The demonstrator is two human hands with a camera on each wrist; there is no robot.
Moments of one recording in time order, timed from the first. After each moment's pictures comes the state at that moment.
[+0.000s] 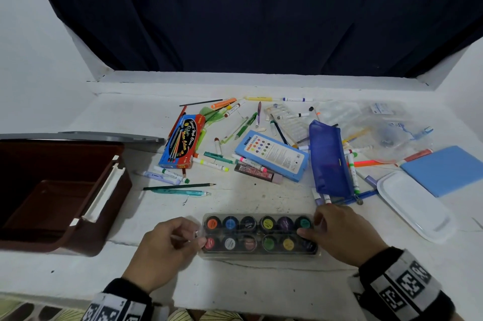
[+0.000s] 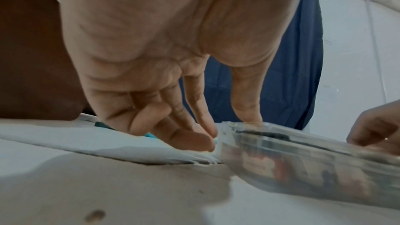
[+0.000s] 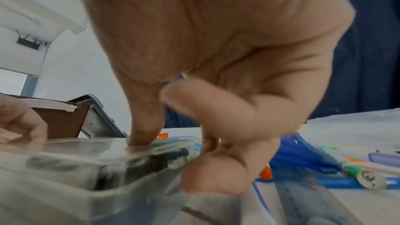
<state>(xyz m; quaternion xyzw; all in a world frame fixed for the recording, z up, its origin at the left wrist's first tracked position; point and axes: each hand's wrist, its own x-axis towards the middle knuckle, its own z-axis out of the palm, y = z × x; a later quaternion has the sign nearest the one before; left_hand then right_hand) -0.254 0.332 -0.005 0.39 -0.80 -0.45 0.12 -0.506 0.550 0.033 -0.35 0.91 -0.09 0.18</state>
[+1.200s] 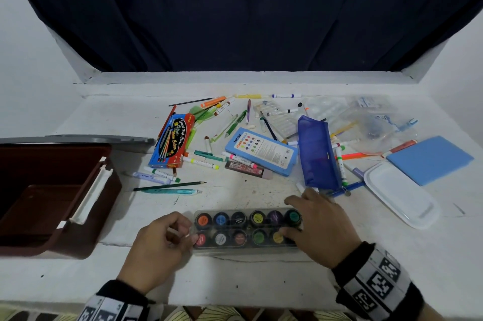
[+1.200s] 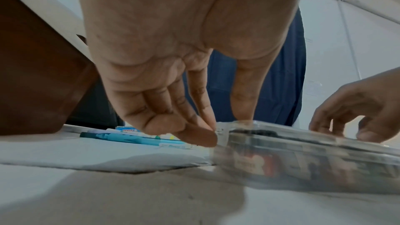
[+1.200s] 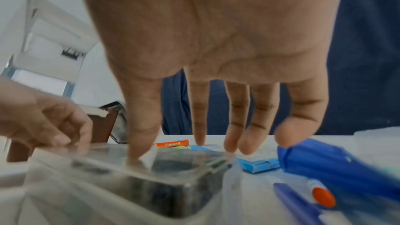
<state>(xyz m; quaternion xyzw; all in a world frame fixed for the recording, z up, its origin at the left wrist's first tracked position) -0.260 0.342 -0.001 0.36 -0.84 -0.37 0.13 -0.481 0.546 0.045 -0.43 0.89 -0.07 0.11</state>
